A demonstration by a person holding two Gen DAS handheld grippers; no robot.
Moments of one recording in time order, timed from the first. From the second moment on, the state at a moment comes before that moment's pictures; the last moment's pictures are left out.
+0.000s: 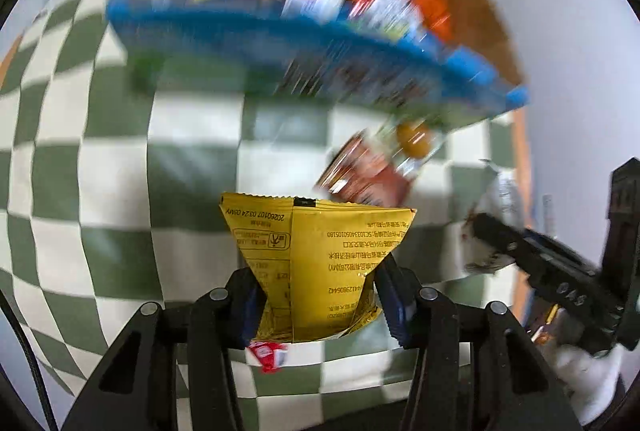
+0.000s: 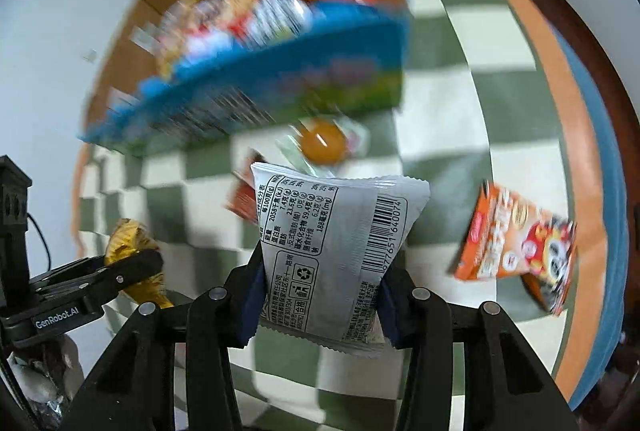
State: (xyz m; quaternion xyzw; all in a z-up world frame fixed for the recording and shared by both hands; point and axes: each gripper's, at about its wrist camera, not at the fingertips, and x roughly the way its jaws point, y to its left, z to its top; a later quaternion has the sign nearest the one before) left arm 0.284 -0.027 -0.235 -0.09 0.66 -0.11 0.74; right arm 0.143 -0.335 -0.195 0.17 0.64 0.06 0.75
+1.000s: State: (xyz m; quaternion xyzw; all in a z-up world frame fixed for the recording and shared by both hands) left arm 0.480 0.019 -0.230 -0.03 0.66 -0.02 0.75; right arm 0.358 -0.305 -0.185 0.05 0.63 0.07 0.77
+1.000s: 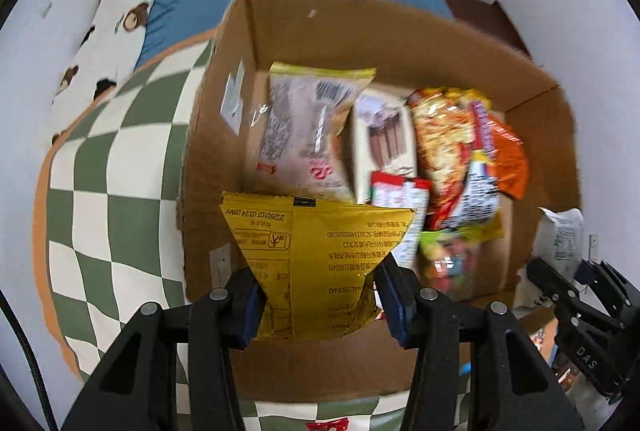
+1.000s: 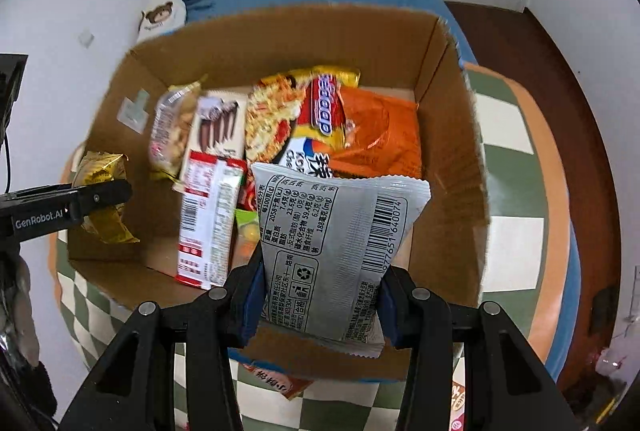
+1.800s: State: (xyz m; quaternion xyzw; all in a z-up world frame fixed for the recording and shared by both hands) left arm 0.453 0.005 -0.249 -0.04 0.66 -0.01 0.75; right arm 0.362 -0.308 -0.221 0.06 0.68 0.04 0.73
